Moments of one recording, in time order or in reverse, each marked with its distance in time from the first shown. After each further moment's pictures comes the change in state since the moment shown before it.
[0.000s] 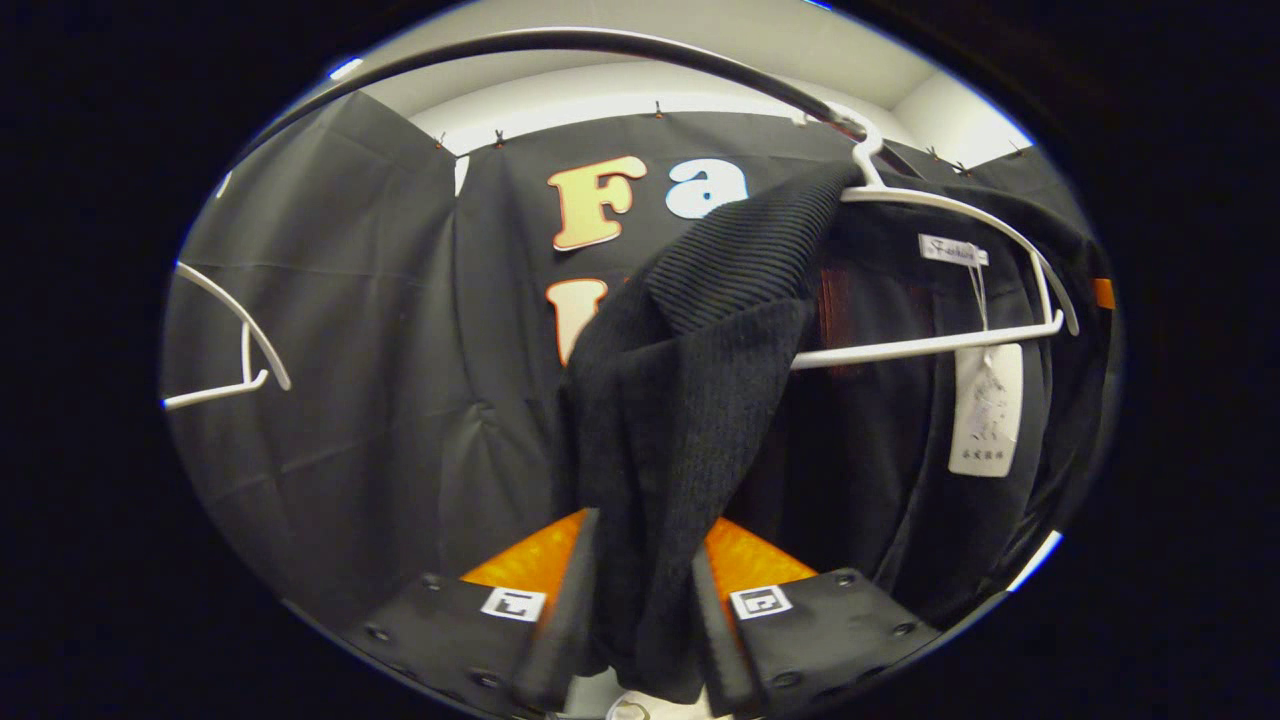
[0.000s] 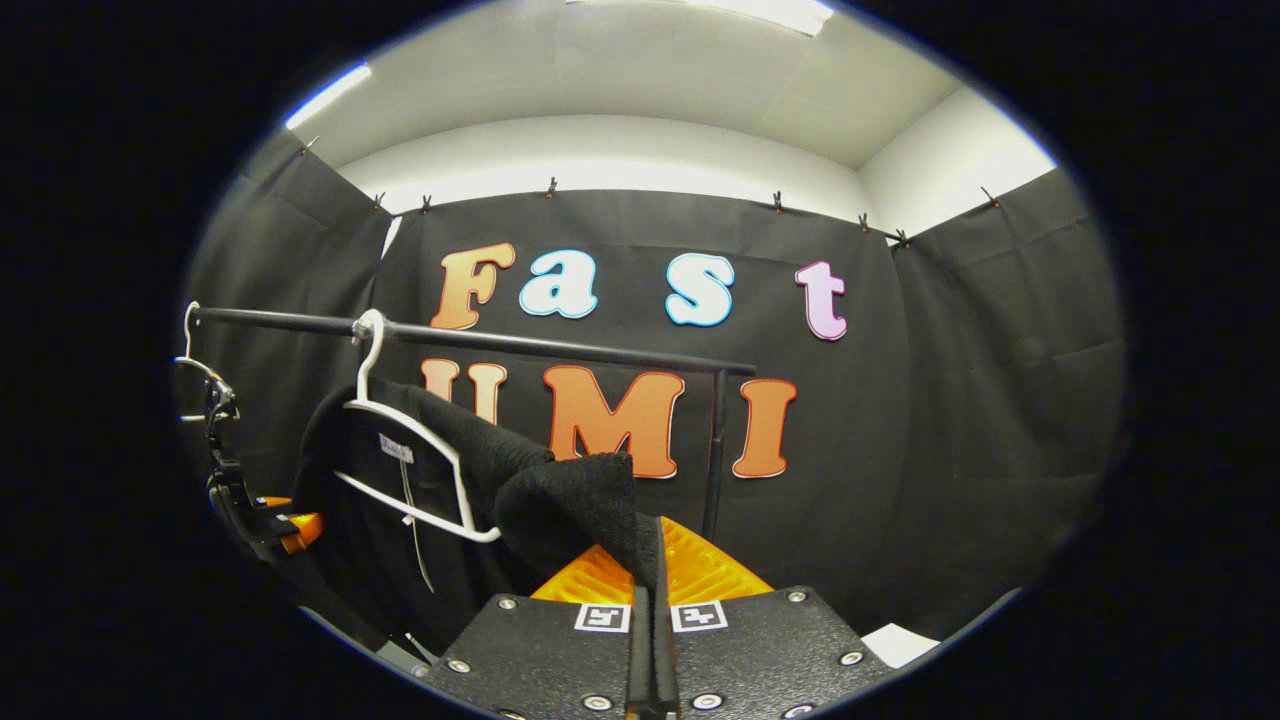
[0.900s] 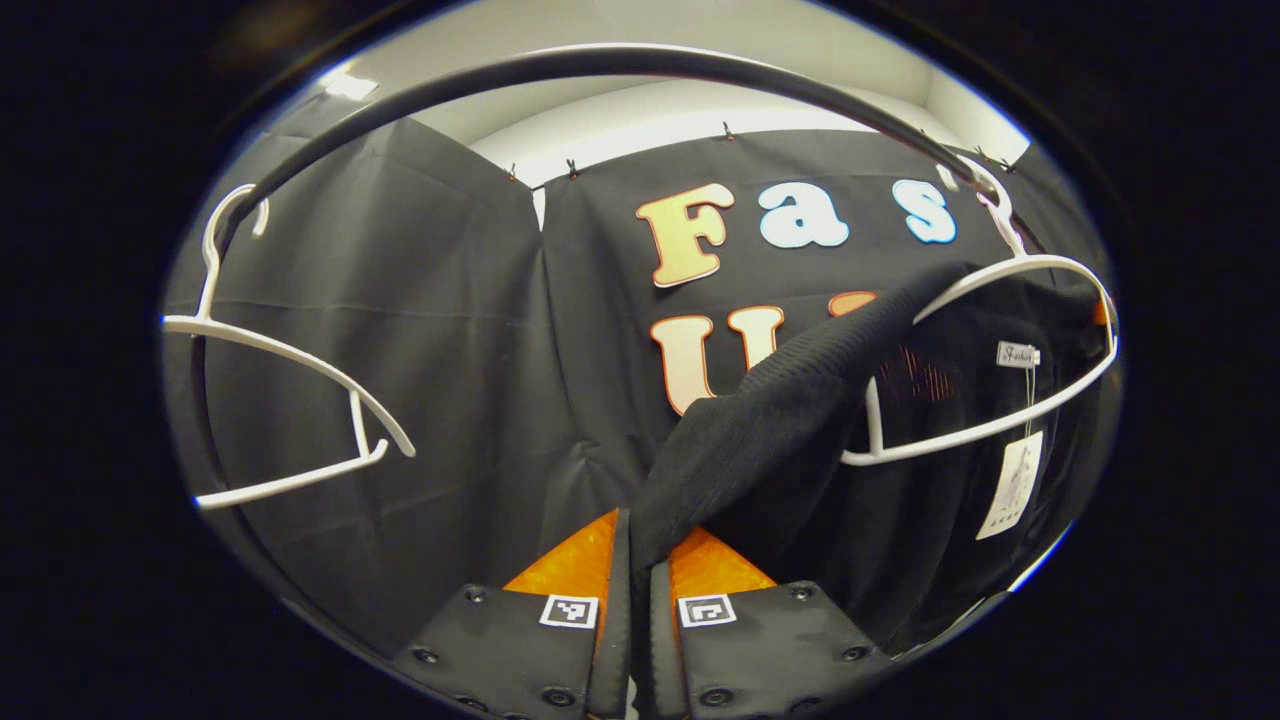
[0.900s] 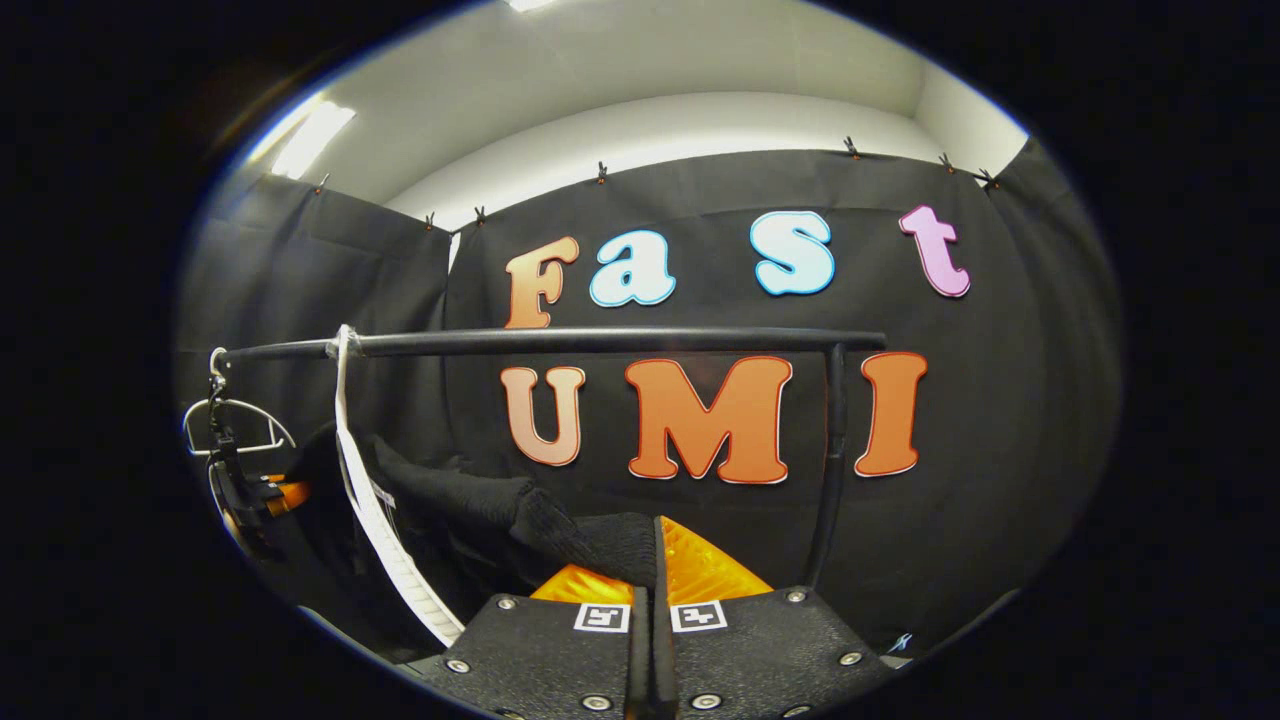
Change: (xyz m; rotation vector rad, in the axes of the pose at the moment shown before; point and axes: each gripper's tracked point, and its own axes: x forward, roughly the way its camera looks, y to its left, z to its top) left arm -0.033 0.052 0.075 0.067 -0.069 0.238; right arm 0.134 0.035 -0.026 0.135 0.052 0.364
